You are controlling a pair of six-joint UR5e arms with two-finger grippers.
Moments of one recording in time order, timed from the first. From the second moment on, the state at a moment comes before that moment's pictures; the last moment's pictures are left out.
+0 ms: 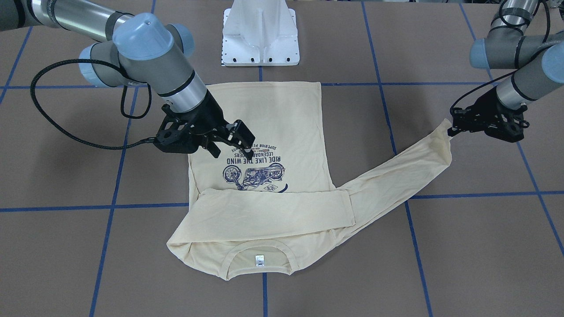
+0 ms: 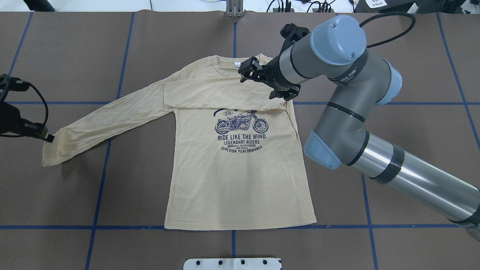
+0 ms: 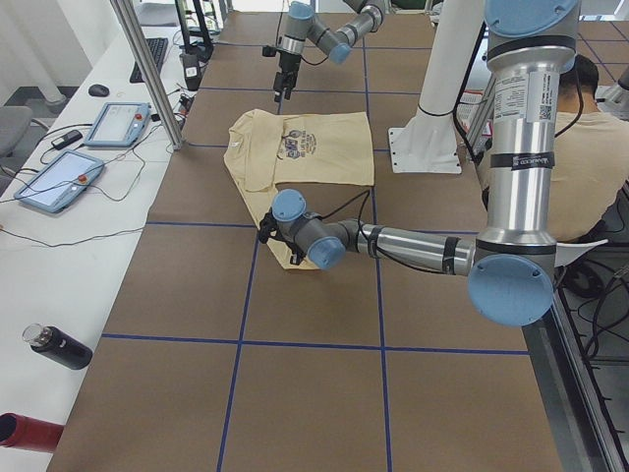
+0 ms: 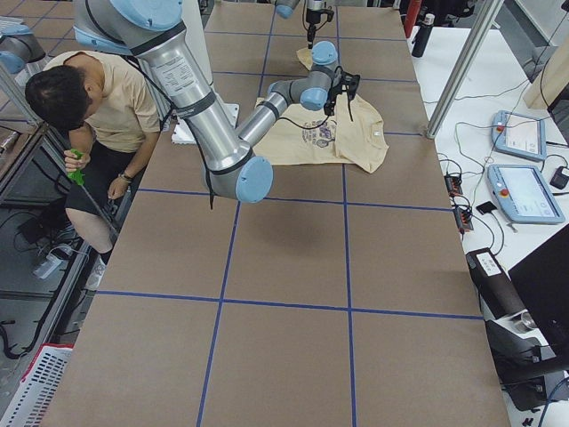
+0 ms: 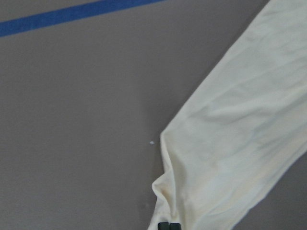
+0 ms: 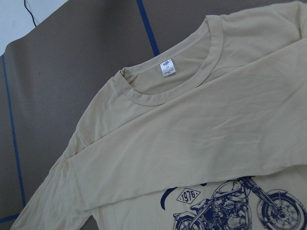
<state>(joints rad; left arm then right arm) -1.01 -1.58 -1.72 -2.15 -2.40 -0.75 0.72 -0.95 1.66 -1.14 1.98 1.59</state>
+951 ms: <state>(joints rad) -0.81 -2.37 -1.60 -1.85 -2.33 -1.50 1.08 -1.45 1.79 -1.13 2.28 1.01</state>
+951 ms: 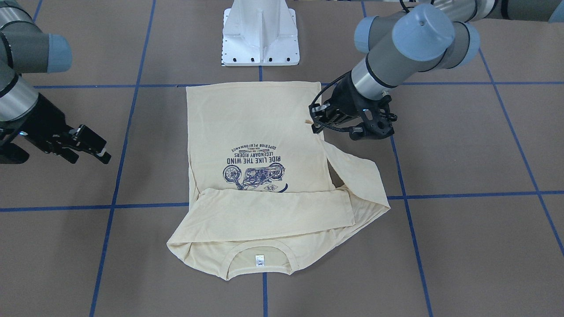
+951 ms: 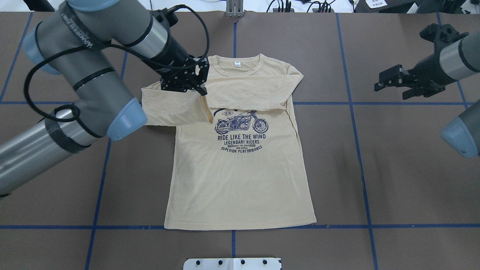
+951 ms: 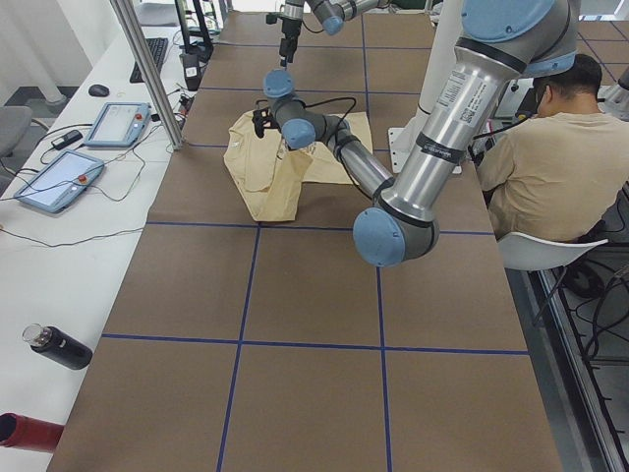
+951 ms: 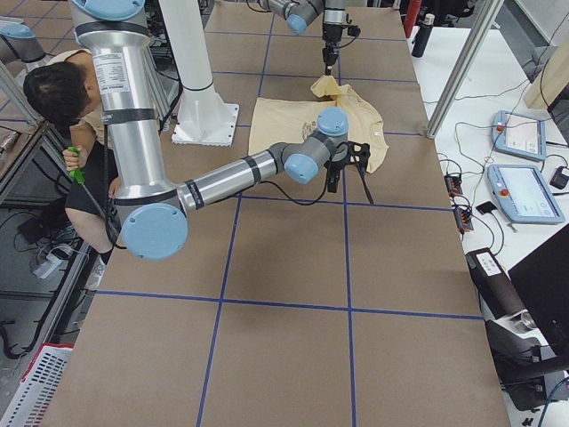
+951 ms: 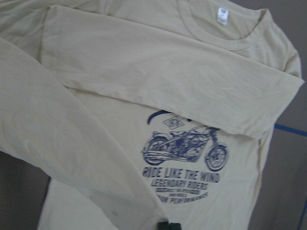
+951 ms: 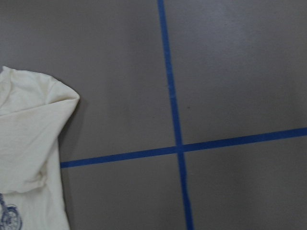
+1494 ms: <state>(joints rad) -0.70 -2.60 -1.34 -2.00 -2.15 -1.64 1.10 -1.51 1.78 -1.13 2.28 0.92</state>
